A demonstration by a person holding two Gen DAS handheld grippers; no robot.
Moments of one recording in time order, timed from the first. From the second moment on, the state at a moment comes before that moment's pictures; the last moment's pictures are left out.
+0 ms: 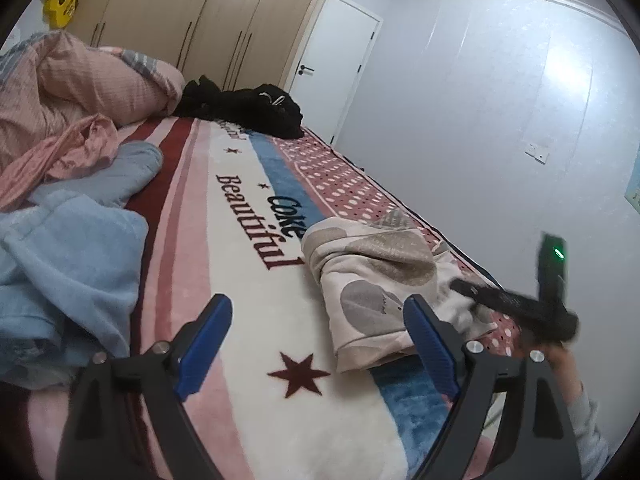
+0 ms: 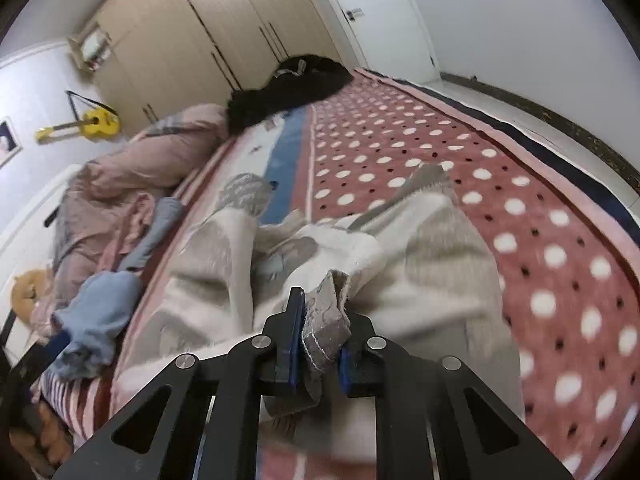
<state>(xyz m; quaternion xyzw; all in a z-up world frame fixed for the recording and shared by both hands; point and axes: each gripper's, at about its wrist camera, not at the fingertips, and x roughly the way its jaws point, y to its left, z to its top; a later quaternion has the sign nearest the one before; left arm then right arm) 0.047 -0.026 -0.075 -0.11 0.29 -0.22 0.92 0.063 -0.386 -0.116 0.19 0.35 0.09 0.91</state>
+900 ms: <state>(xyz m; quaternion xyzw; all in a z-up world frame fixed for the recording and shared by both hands) 0.064 -0.046 -0.077 -0.11 0.32 -0.18 0.92 0.073 -0.431 -0.092 0.20 0.30 0.10 0.93</state>
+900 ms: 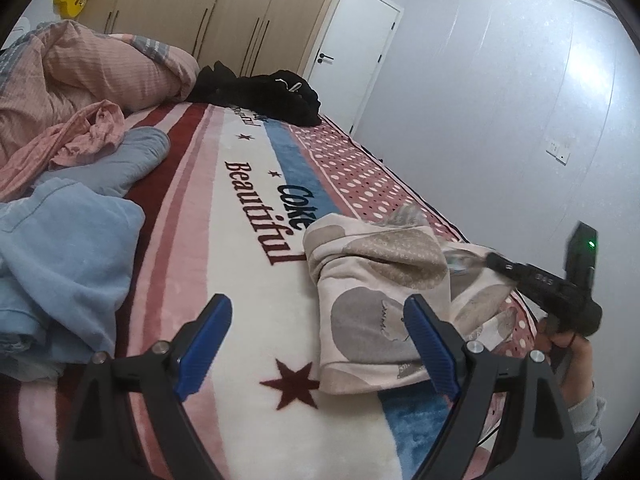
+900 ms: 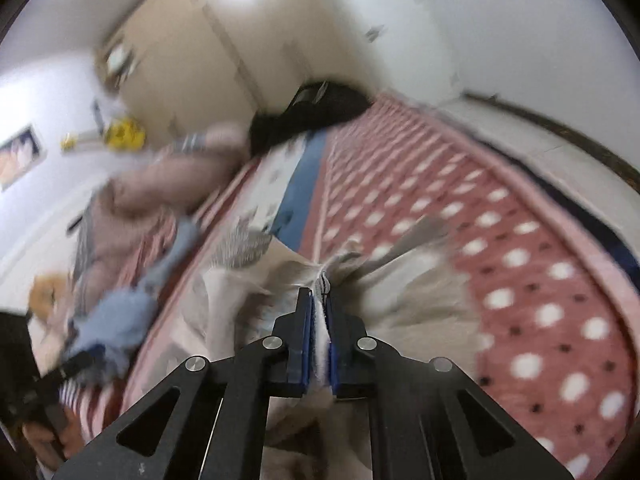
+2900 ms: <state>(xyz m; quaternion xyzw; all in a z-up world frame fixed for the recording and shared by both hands) 0.153 -0.135 -0.019 -0.13 0.40 -0.40 0.81 0.059 -0.328 -0.089 0.18 0.26 0.22 0.92</state>
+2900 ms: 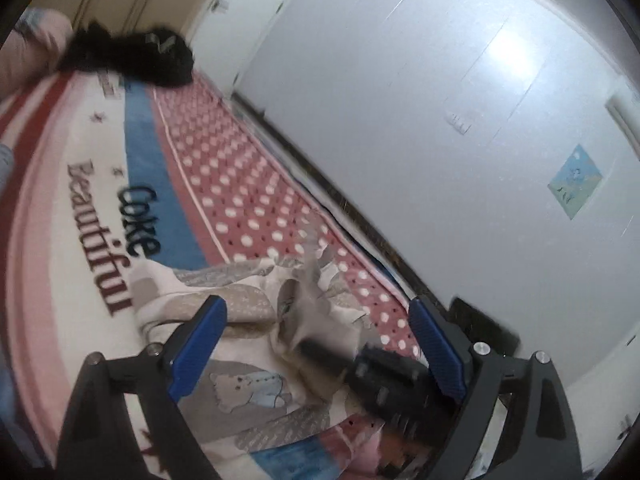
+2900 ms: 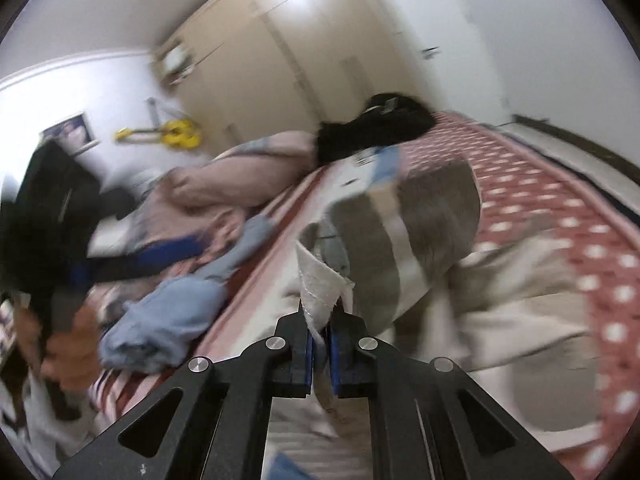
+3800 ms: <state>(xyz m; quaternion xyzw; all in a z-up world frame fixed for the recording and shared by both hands) 0.174 -0.130 -0.049 -0.08 0.44 -0.33 0.83 0.042 -0.373 -0.092 0.13 0.30 0.17 0.93</state>
